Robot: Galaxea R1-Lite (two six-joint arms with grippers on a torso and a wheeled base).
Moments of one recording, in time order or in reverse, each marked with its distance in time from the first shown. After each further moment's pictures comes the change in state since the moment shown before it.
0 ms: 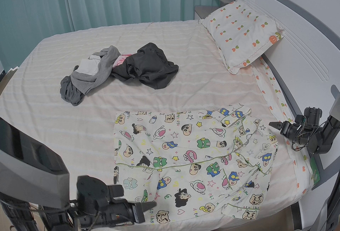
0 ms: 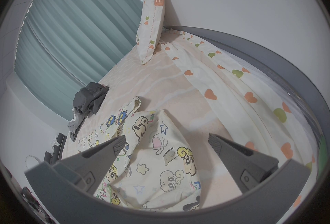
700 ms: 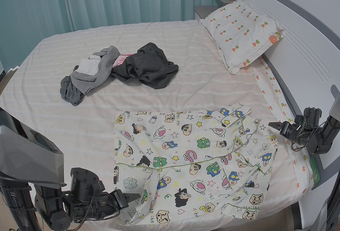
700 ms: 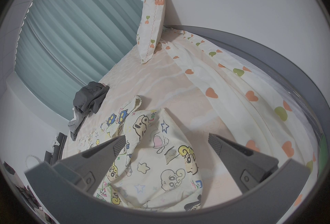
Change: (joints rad) left arm 0.214 0.030 -0.001 0.145 0.015 -0.245; right arm 0.005 0.000 0.002 0.000 0.000 0.000
